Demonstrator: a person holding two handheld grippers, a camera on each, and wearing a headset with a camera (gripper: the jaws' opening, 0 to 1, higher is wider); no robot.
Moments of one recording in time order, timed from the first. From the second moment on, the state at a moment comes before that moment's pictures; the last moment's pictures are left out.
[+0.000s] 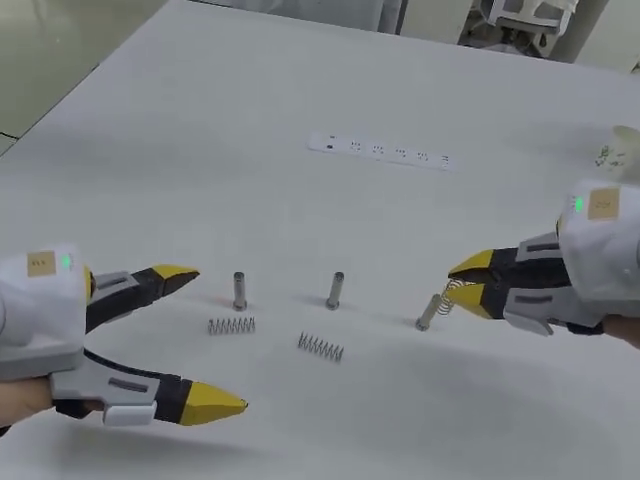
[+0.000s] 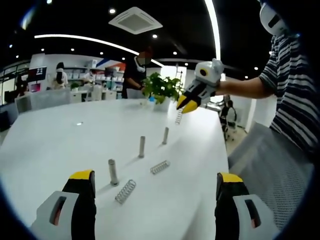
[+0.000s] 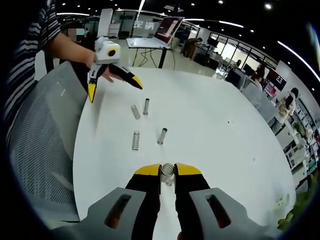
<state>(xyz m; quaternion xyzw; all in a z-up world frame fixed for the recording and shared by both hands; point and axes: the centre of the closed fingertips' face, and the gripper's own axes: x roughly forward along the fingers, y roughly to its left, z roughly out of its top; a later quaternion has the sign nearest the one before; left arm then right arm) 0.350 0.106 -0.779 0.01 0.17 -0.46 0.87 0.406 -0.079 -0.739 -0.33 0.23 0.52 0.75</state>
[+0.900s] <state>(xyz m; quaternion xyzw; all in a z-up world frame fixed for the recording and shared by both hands) 0.351 0.113 -0.781 0.01 0.17 -0.46 0.87 0.422 -0.084 -0.744 -0.33 0.23 0.51 0.76</state>
